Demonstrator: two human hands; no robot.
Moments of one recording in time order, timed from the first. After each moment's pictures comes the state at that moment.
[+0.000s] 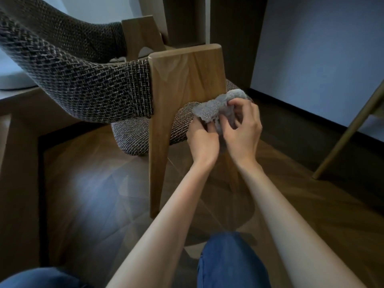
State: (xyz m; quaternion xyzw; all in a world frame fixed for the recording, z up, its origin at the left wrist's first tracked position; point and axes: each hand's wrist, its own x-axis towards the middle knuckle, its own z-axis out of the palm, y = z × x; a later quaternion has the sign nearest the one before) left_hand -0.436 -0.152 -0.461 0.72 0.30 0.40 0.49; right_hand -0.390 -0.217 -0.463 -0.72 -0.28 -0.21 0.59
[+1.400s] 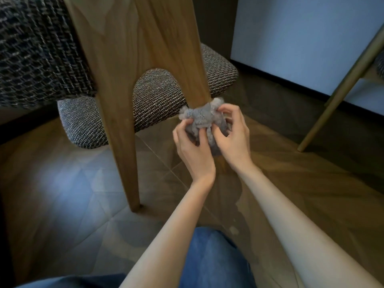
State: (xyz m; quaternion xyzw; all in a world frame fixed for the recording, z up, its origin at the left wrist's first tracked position) left_hand -0.403 -0.195 -0.572 0.66 0.28 0.51 0.47; right_hand -0.346 -0.258 -0.565 -0.74 -0.29 -0.11 0.60
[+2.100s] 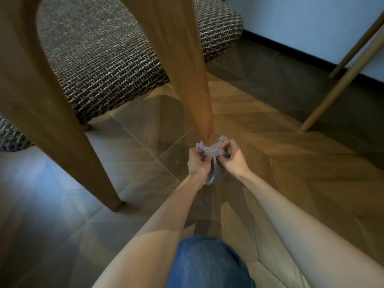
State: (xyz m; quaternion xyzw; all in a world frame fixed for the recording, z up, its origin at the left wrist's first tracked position) left_hand -0.353 -0.178 -0.724 0.71 0.40 0.01 0.58; right_hand -0.300 -0.276 -0.743 -0.82 -0.12 0.14 0.54
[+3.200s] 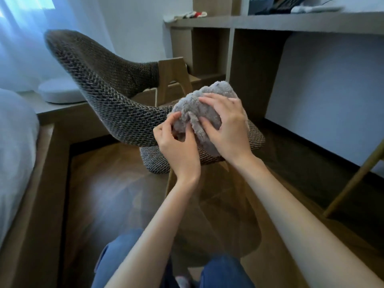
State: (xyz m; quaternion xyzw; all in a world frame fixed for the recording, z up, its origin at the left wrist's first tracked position) left_hand -0.494 -0.154 -0.371 0.60 0.30 0.62 0.40; right_hand -0.413 -0.205 -0.354 -0.70 -0.49 -0.24 0.46
